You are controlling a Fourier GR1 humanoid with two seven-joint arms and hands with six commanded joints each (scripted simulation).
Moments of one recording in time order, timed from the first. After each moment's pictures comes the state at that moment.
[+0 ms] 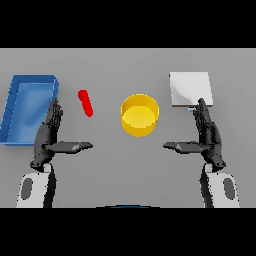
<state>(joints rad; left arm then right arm) 0.00 0.00 0.00 -1.57 0.00 0.00 0.00 0.00 0.00 0.00 -1.57 0.00 0.00 0.00</state>
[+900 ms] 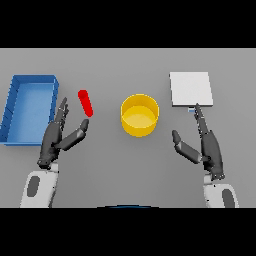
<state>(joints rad) -0.03 0.03 -0.09 -1.56 -0.18 0.04 0.01 0.11 -0.06 0.12 -1.69 0.25 -0.05 -0.12</state>
